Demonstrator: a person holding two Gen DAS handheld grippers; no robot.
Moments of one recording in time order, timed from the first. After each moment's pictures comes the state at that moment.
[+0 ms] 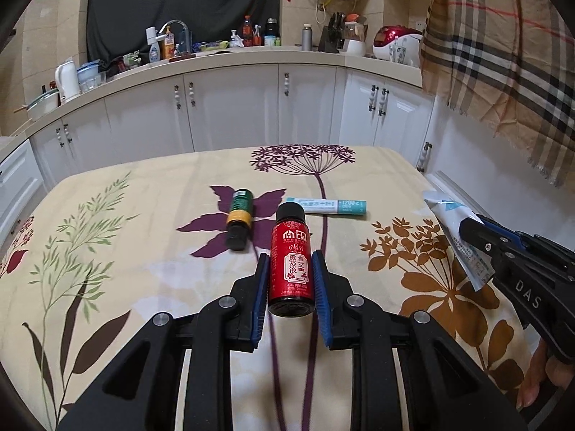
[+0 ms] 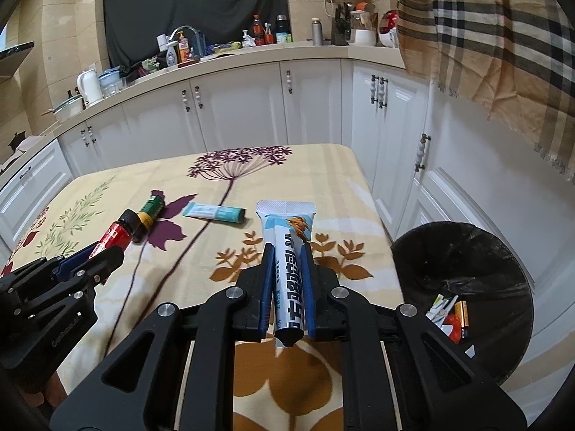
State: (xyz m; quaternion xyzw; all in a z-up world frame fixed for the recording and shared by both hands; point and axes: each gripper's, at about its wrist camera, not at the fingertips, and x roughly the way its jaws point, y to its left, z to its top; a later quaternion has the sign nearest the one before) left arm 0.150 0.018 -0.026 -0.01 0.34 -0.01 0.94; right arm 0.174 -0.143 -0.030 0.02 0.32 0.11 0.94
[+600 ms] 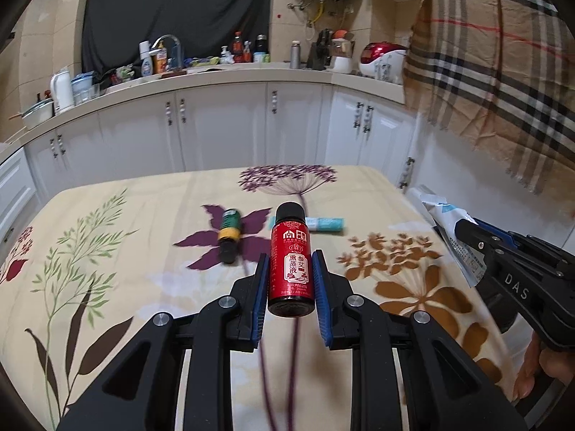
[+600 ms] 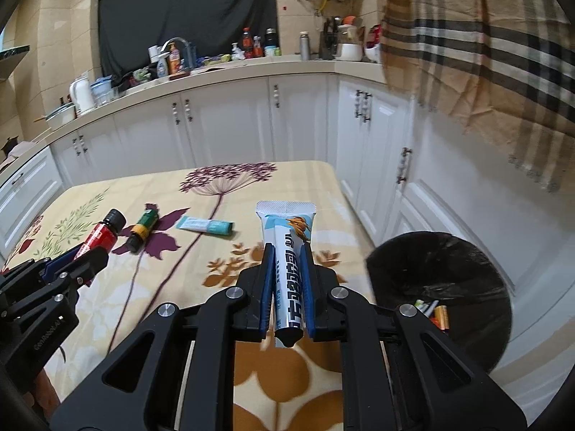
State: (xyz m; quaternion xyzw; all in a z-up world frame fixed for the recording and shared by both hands) left arm 0.136 0.008 -0.007 -0.01 0.30 -0.04 0.95; right arm 0.157 -0.160 -0.009 0.01 0.30 0.07 0.95
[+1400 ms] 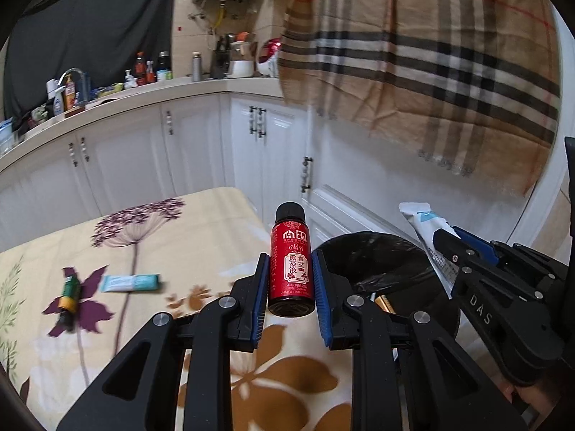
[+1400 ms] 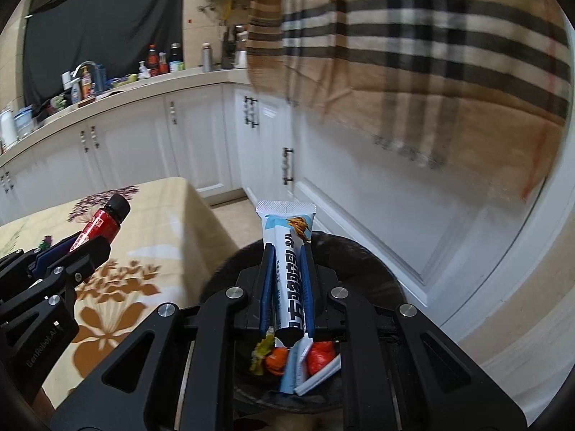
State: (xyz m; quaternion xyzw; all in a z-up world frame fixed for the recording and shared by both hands) left arm 0.178 -0.147 -0.006 0.04 0.29 -0.19 0.94; right arm 0.157 -0.290 -0.017 0.03 0.29 -0.10 0.95
